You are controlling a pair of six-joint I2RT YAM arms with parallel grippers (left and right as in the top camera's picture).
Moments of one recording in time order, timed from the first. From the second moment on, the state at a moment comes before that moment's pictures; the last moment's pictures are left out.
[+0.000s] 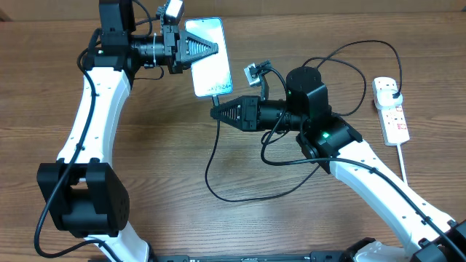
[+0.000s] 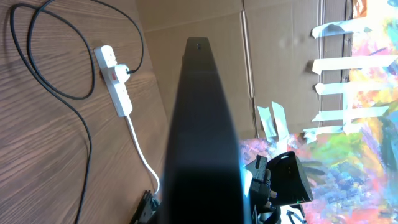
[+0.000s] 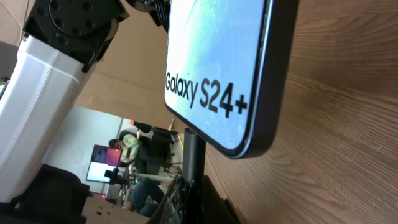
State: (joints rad) left arm -0.03 1.86 1.66 -0.45 1.43 -0.70; right arm 0.51 1.45 1.06 0.06 -0.85 0.89
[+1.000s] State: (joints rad) left arm -0.03 1.86 1.66 -0.48 1.47 -0.64; right arm 0.50 1.45 1.06 0.08 -0.85 0.89
